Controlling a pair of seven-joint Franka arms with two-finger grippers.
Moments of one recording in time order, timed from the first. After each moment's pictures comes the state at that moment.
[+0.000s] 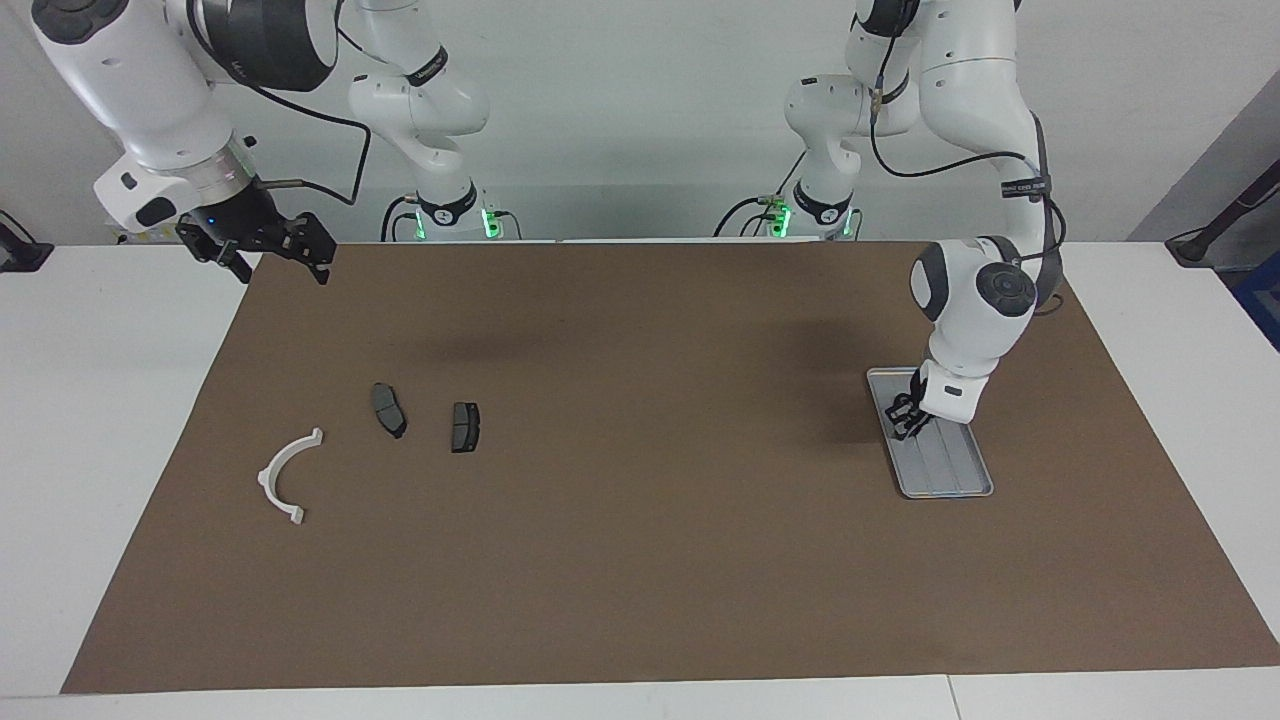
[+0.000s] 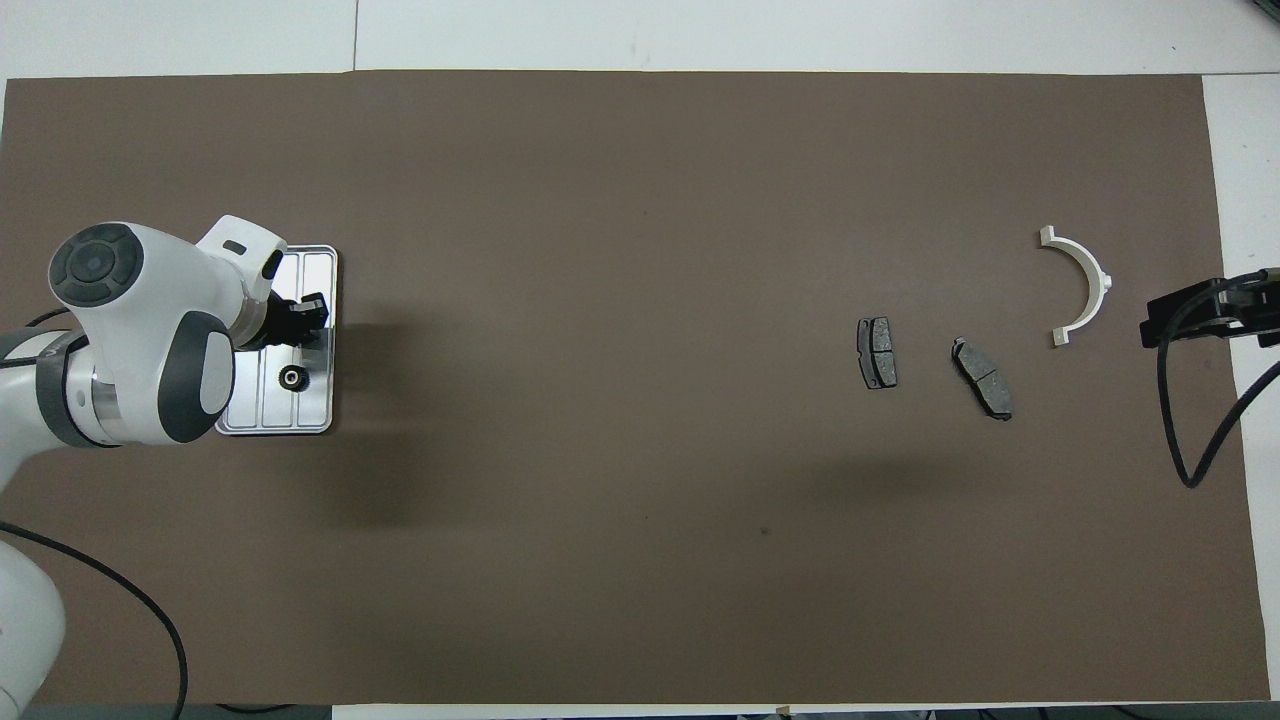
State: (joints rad) left arm -0.11 0.27 0.05 -2.07 0.02 2.36 -0.35; right arm -0.07 -0.02 -0.01 -1.64 -0.03 1.53 -0.05
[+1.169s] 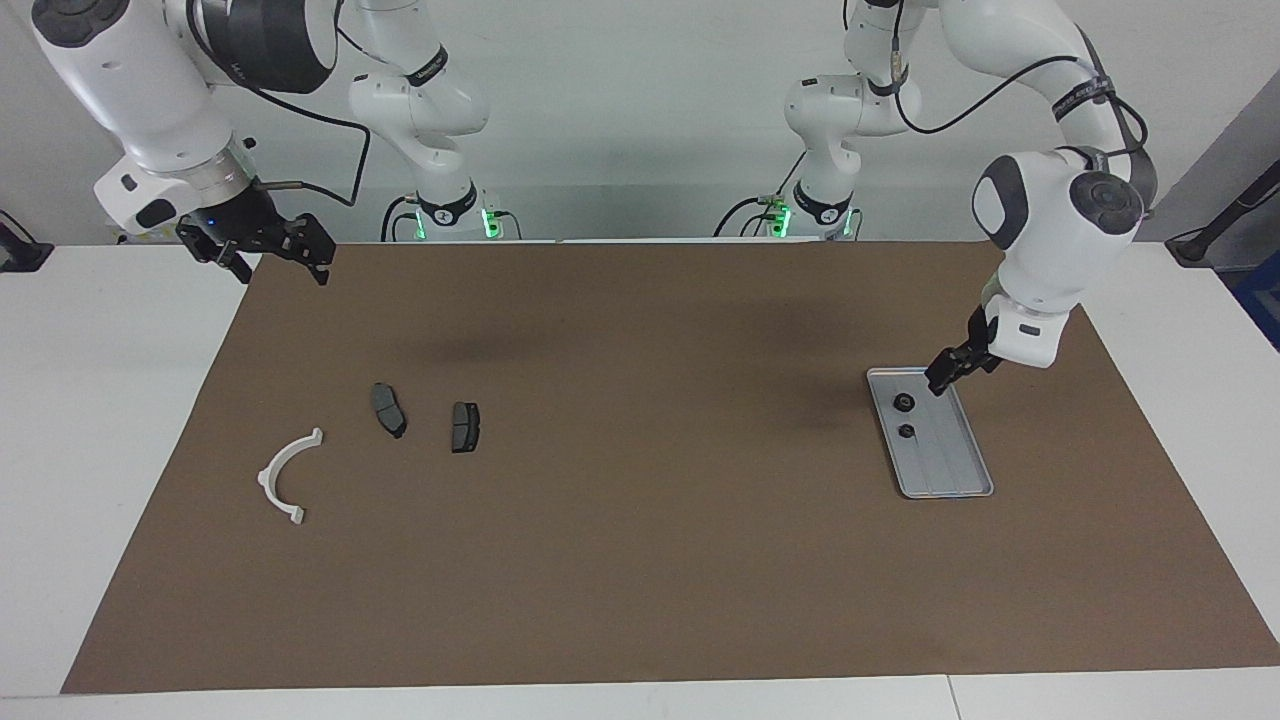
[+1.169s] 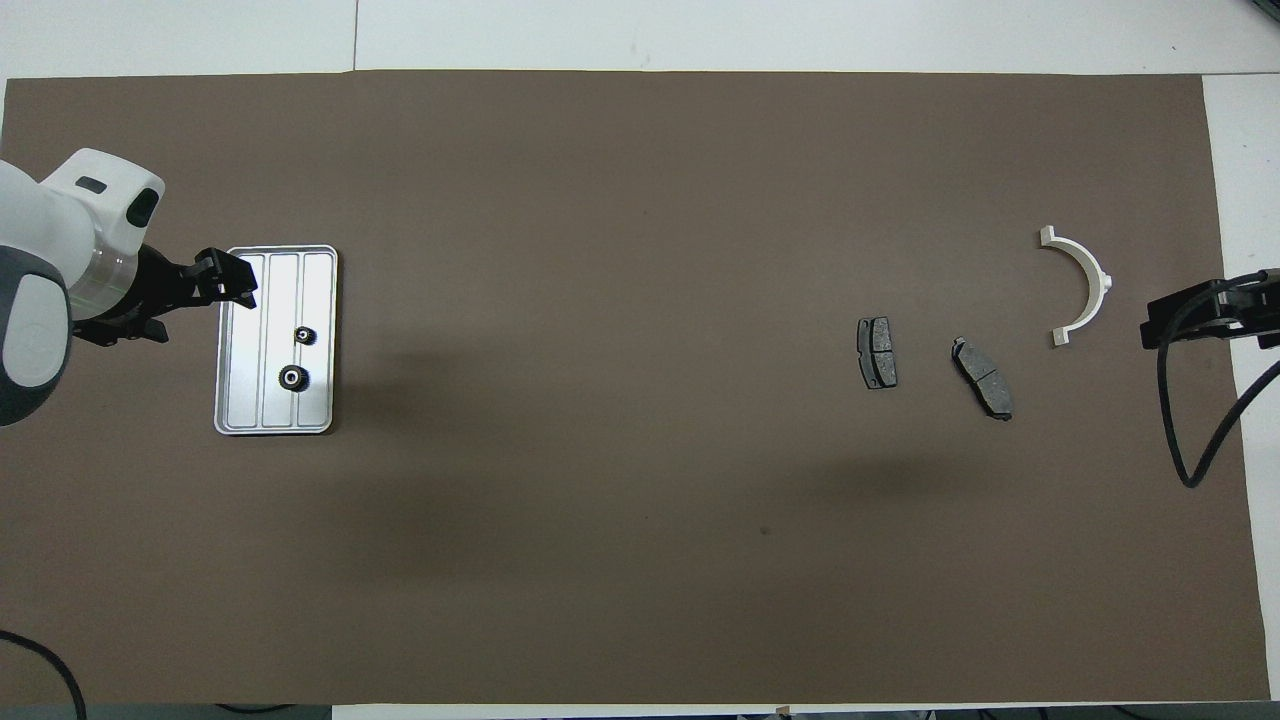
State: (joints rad) left arm -0.08 0.09 0.05 -1.84 0.02 1.88 -0.35; right arm -0.07 -0.02 -0.01 -1.65 -0.03 1.53 -0.05
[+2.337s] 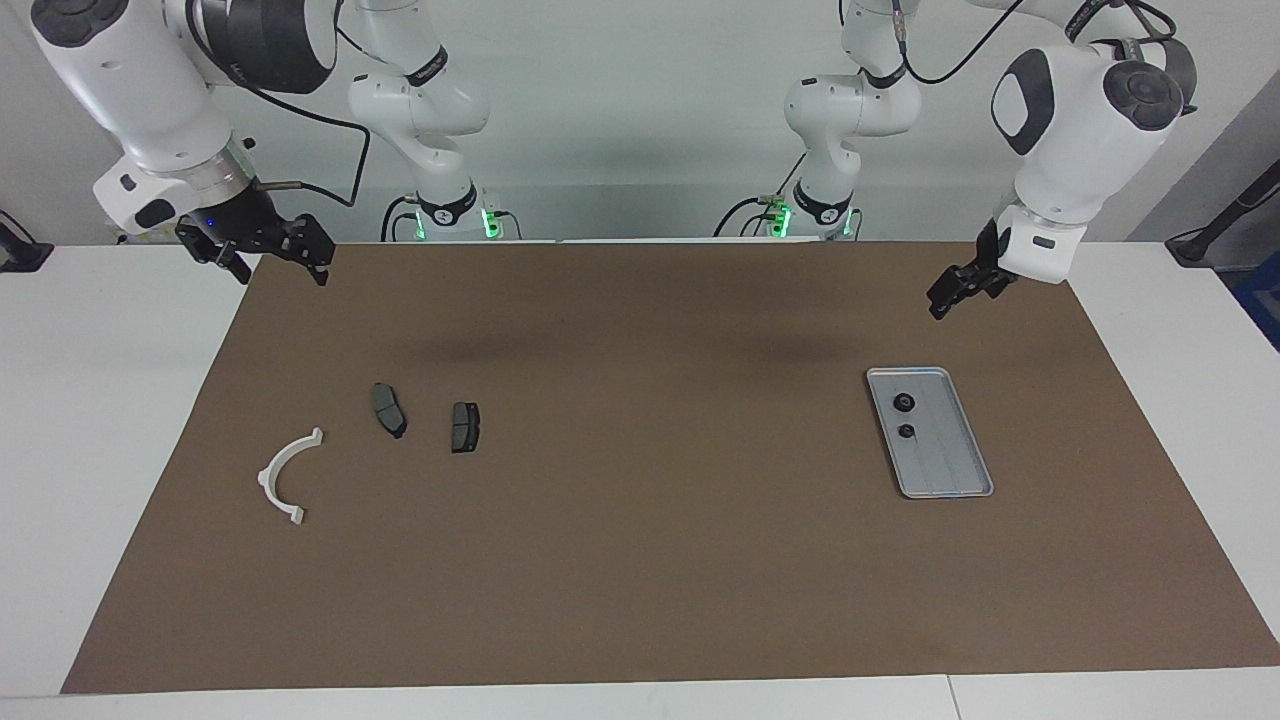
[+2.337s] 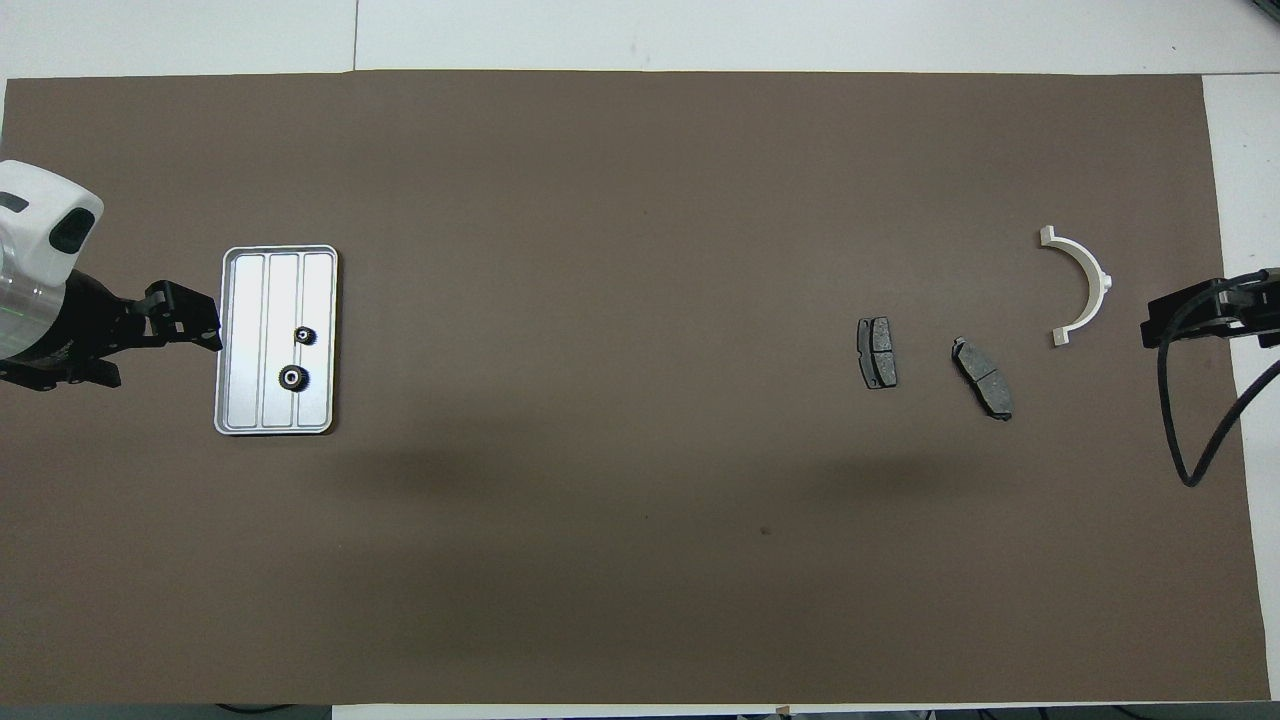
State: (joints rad) left arm -0.10 -0.03 0.04 -1.81 0.01 1.69 -0.35; right arm -0.07 -0.02 -0.01 -1.65 -0.03 1.54 -0.05
